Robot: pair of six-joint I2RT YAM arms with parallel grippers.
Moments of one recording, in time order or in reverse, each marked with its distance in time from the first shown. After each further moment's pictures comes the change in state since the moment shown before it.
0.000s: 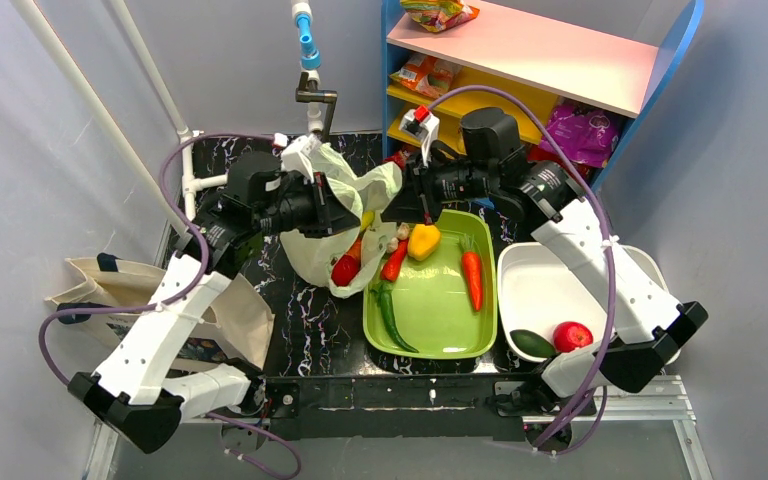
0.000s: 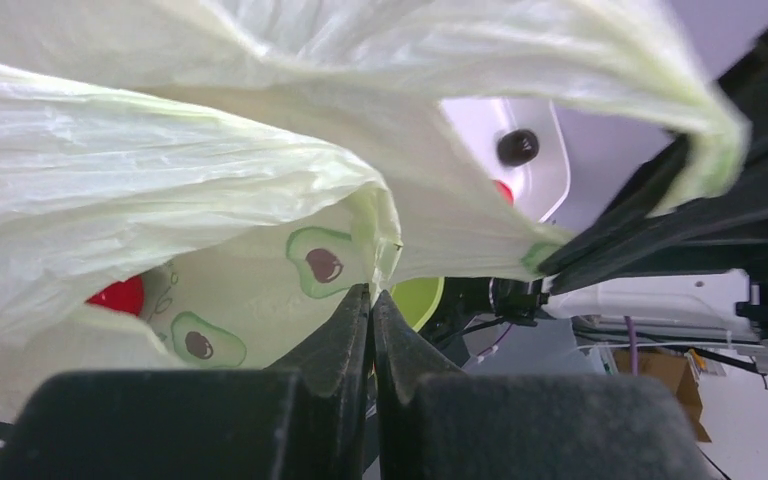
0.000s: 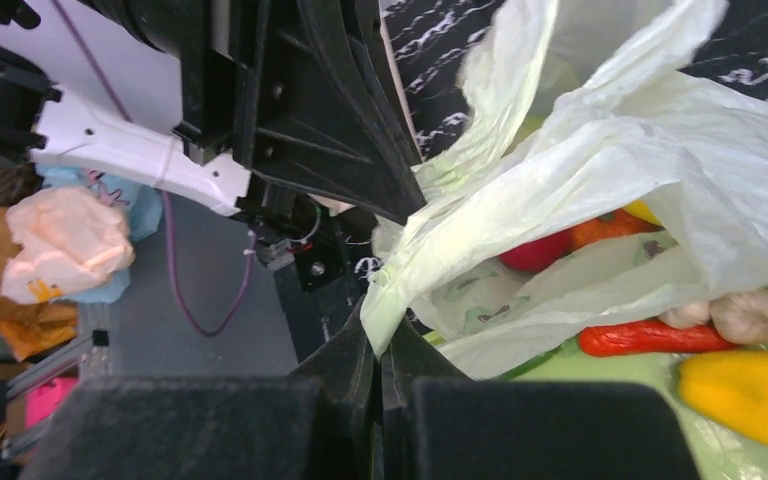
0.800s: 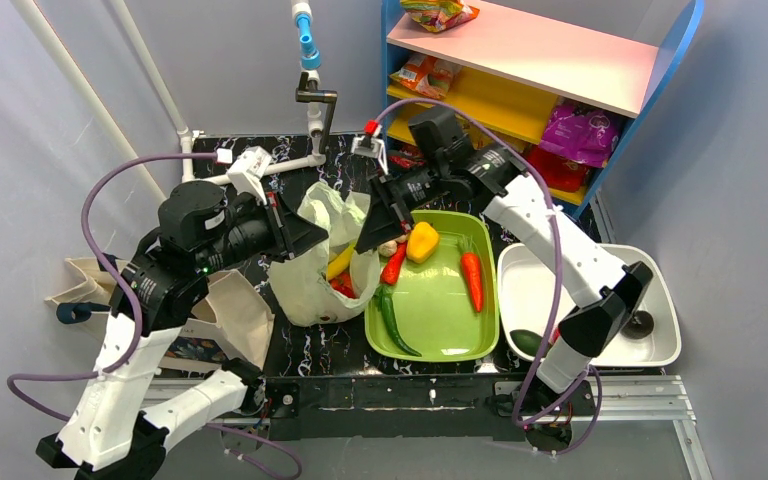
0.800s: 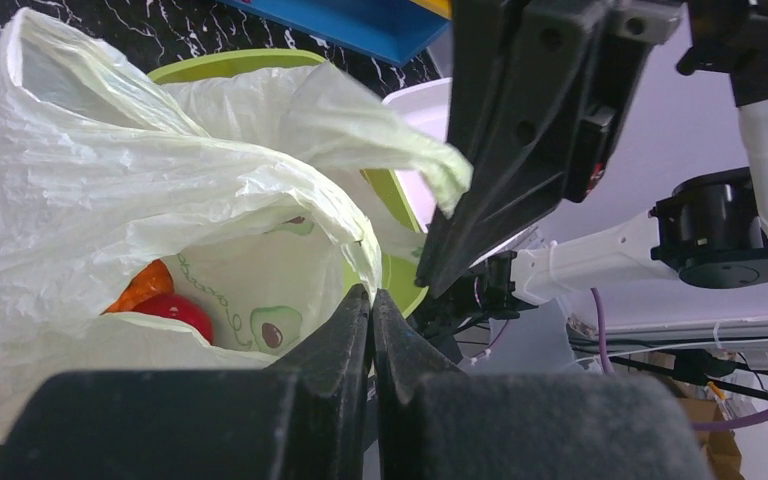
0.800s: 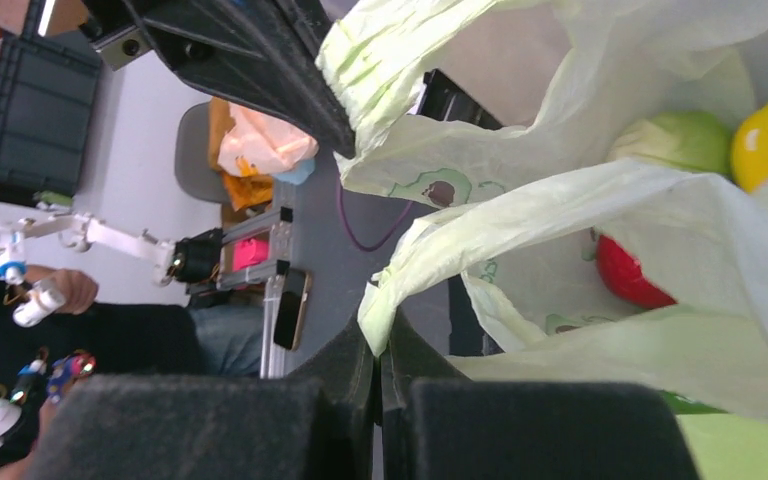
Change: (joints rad) left arm 0.000 -0.212 0.117 -0.187 -0.081 0.003; right arm 0.047 0.239 0.191 -0.145 -0.428 0.033
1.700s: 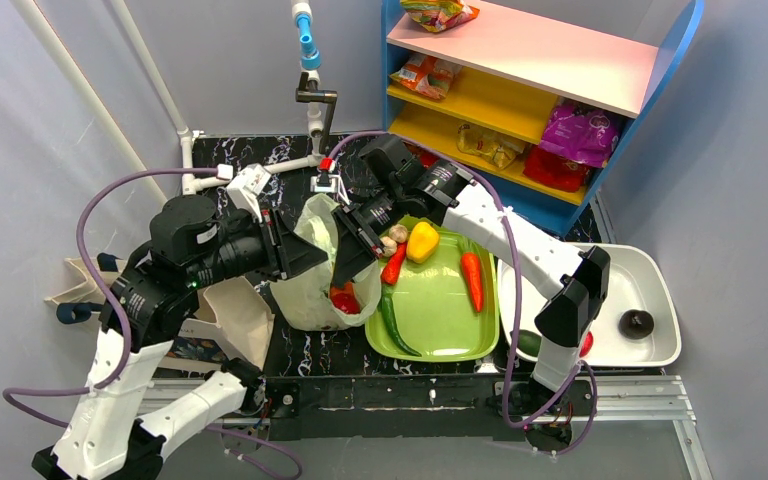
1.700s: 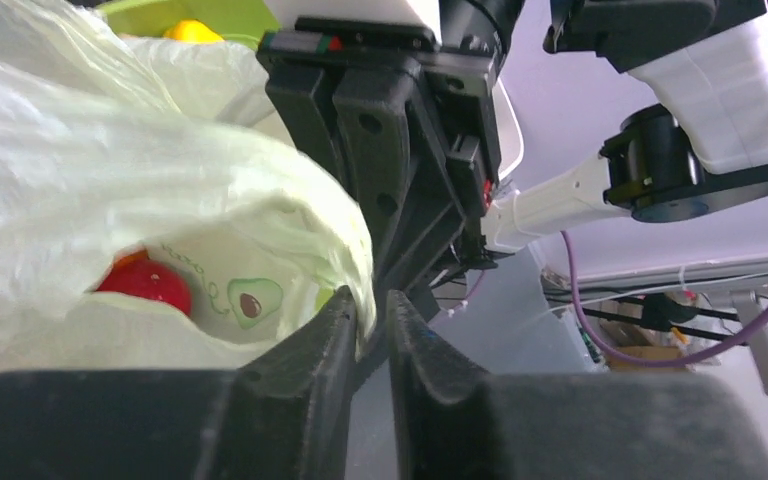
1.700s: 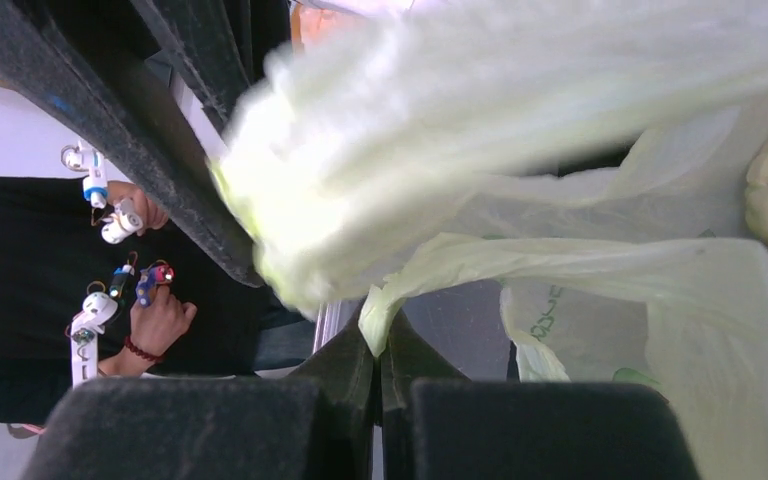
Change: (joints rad) left arm 0.000 -0.061 -0.030 -0.062 0.089 -0.016; right arm 0.148 0.149 0.000 0.017 -0.133 0.015
